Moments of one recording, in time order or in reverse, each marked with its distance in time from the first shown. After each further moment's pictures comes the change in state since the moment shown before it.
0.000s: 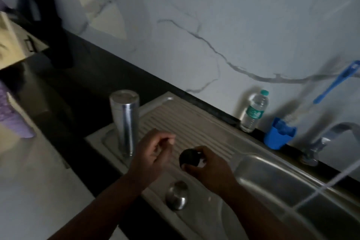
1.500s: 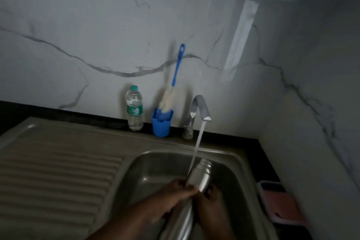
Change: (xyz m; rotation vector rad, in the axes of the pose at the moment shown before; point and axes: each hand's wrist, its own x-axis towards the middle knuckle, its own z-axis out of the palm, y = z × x) left_hand -0.078 0.096 0.310 -0.418 -1.256 -0.901; right_hand -0.118 0.248 -0.083 0.990 0.709 0.644
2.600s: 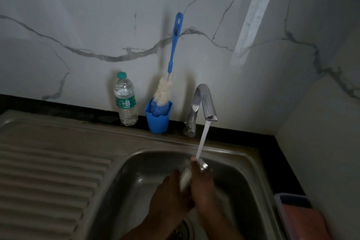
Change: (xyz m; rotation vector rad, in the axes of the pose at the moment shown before) left_hand 0.074 -0.027 0.004 0.470 0.500 0.136; right_hand 0.068 -0.032 0.040 -0.061 0.009 0.070
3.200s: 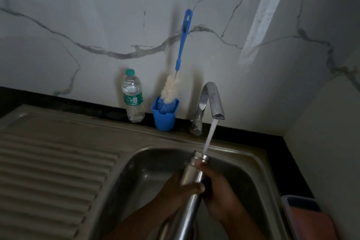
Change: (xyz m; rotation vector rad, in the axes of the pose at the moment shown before) left_hand 0.005 -0.002 -0.009 -0.579 -0.199 -0.141; right_hand -0.002 -0.009 -0.030 0.320 -0.385 0.159
